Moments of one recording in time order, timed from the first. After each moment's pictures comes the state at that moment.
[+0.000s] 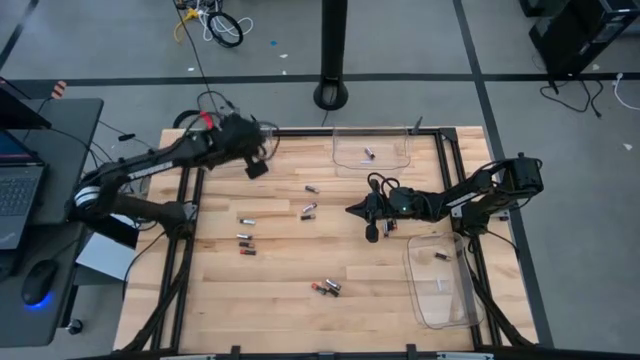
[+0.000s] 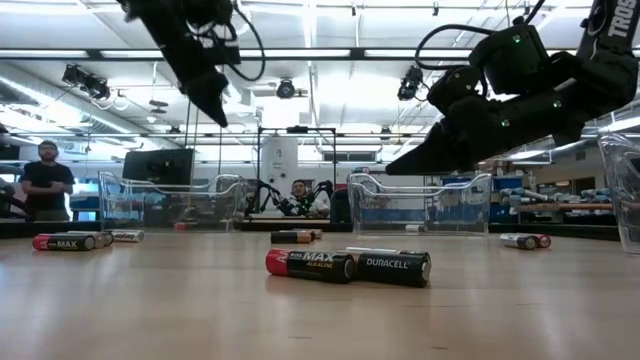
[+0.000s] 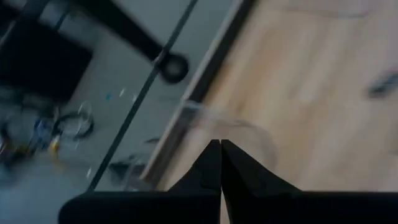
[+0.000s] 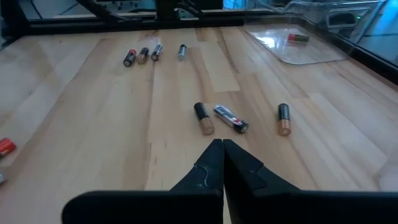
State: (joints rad) left arm 0.47 1.18 1.01 -0.65 -0.39 0.22; right arm -0.06 1.55 0.34 0.88 0.07 0.03
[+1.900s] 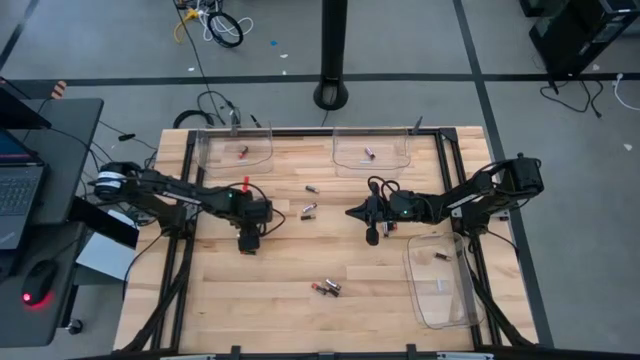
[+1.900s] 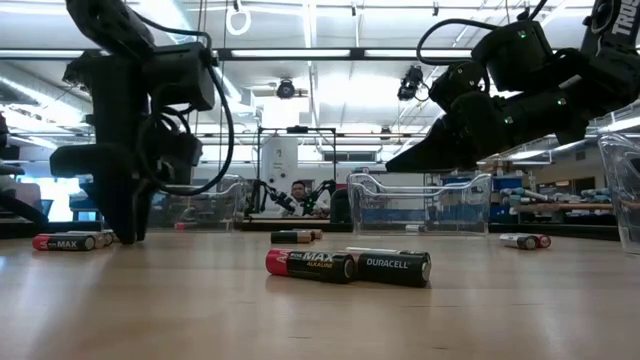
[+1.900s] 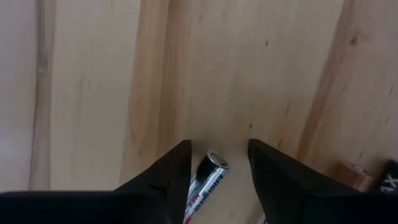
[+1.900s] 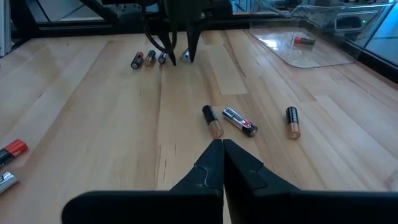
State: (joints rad) left arm 0.01 1.43 0.64 -0.64 -0.09 -0.19; right arm -0.03 1.55 0.34 0.90 0.09 0.04
